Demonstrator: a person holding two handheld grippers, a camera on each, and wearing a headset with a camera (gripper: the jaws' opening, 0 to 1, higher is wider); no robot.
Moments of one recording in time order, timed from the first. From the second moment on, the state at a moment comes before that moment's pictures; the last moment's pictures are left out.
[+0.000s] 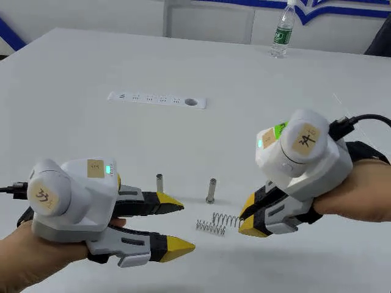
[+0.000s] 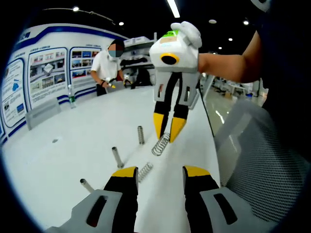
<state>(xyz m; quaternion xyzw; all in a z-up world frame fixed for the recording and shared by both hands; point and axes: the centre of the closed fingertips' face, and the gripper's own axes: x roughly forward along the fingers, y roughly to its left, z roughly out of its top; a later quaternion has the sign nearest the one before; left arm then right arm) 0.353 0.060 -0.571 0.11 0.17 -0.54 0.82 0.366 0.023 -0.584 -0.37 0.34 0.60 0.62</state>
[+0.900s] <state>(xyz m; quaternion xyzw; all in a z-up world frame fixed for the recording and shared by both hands) 0.347 0.051 -0.571 0.14 0.15 -0.56 0.80 0.346 0.045 -0.556 -0.41 0.31 0.64 0.58</state>
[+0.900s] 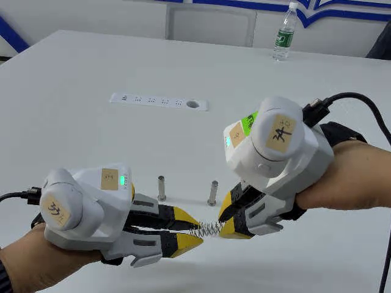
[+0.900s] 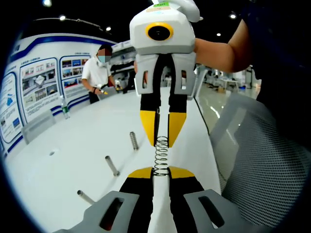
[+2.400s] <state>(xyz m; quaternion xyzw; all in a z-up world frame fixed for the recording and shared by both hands) 0.360 0.076 -0.567 0.11 0.14 -0.52 0.84 0.374 0.063 -0.527 -0.41 0.28 0.63 0.59</state>
